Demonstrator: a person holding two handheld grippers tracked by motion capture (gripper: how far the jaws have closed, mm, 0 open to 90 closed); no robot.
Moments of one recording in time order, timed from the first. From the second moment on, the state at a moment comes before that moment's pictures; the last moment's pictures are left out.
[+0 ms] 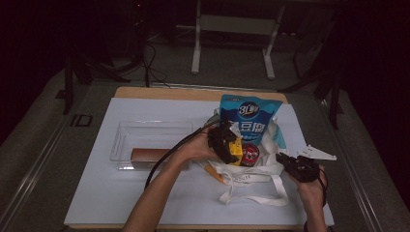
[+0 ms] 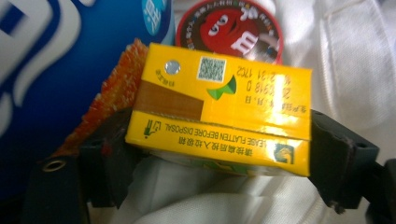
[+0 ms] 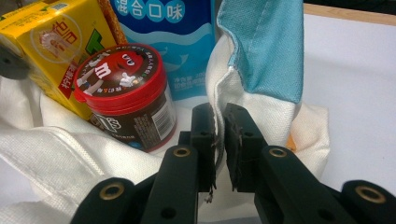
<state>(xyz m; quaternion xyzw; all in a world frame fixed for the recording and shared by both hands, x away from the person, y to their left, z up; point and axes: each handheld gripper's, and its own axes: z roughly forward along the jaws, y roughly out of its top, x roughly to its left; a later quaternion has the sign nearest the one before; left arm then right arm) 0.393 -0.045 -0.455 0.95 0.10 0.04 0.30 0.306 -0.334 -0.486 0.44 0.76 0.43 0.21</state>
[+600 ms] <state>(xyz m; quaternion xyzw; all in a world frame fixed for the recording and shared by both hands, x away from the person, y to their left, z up) 0.390 -0.051 -0.462 0.95 0.09 0.06 0.28 0.306 -0.333 -0.486 0.44 0.76 0.43 0.21</state>
